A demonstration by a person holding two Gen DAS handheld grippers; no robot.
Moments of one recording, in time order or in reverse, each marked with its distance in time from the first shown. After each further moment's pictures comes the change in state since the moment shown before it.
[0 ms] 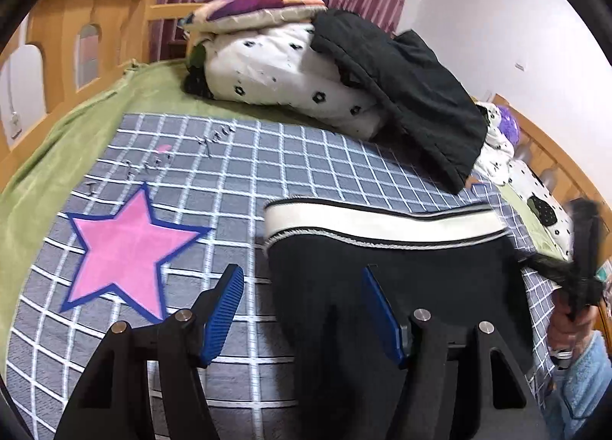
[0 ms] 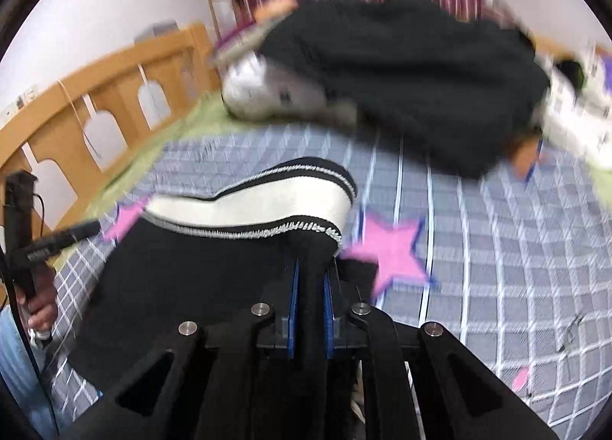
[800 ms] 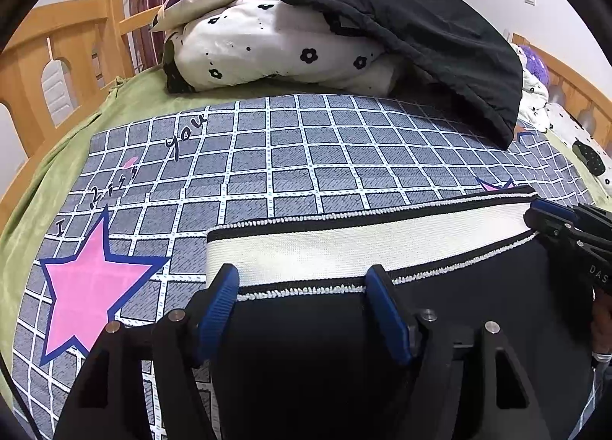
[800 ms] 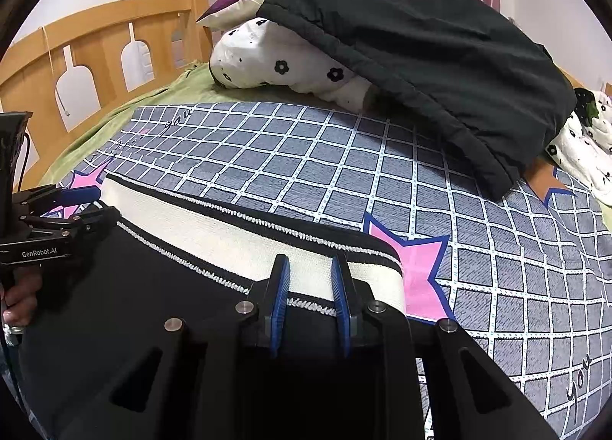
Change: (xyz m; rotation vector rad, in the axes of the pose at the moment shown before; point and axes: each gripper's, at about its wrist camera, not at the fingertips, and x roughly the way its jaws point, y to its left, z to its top) left arm 0.097 -0.044 0.010 0.161 0.065 0.195; right arm 0.064 0.025 0.006 -0.155 -0.033 -0.123
